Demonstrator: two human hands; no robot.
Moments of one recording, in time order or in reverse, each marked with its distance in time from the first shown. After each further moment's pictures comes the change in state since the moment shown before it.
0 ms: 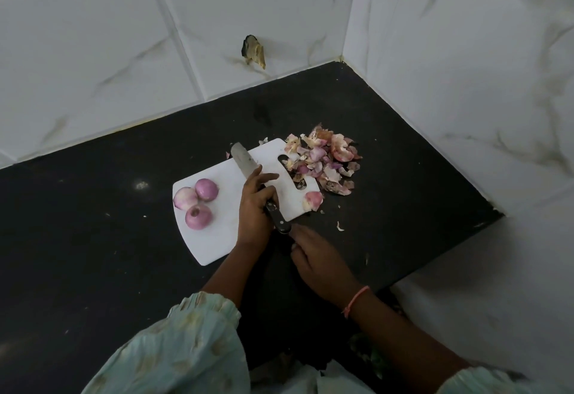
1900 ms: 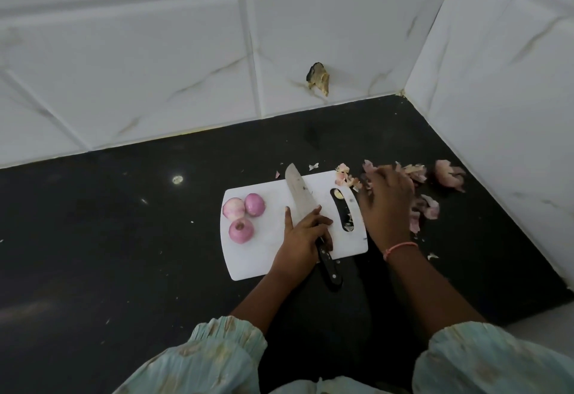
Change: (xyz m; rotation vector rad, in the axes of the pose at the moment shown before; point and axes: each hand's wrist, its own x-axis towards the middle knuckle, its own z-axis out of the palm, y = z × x) left_hand -0.004 -0.008 -0.010 0.020 -0.354 0.008; right_hand 0.140 0.041 -0.062 -0.446 0.500 0.070
